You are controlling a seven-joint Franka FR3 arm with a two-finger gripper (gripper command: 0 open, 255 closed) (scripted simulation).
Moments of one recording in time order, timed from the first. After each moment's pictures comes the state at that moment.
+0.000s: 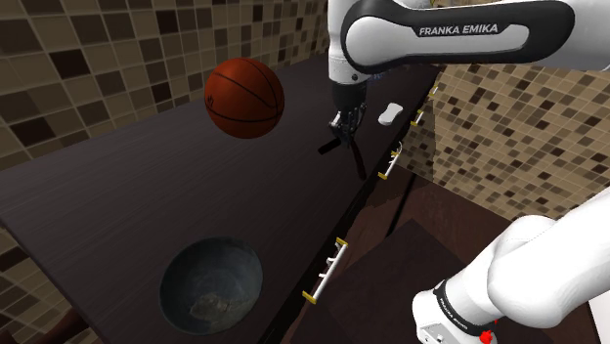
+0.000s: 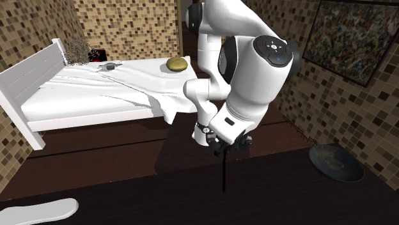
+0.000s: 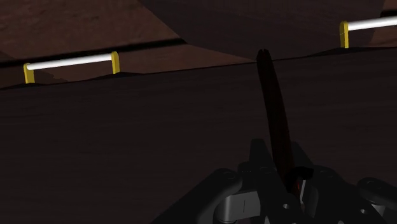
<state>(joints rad) 0.11 -0.17 0.14 -2.03 -0.10 1.62 0.07</state>
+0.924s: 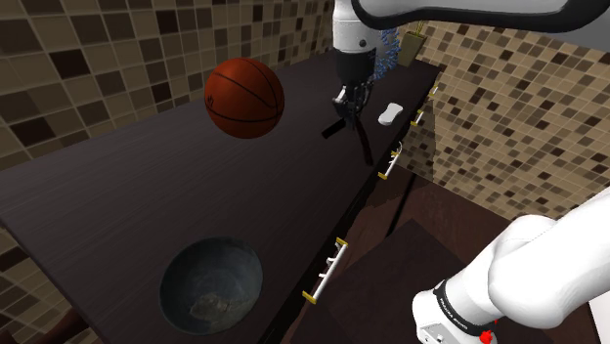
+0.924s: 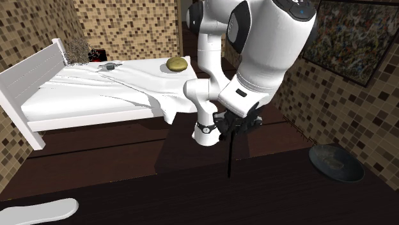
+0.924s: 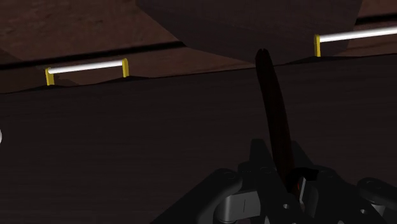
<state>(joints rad) 0.12 -0.18 0.16 -1.87 -0.09 1.46 0.08</state>
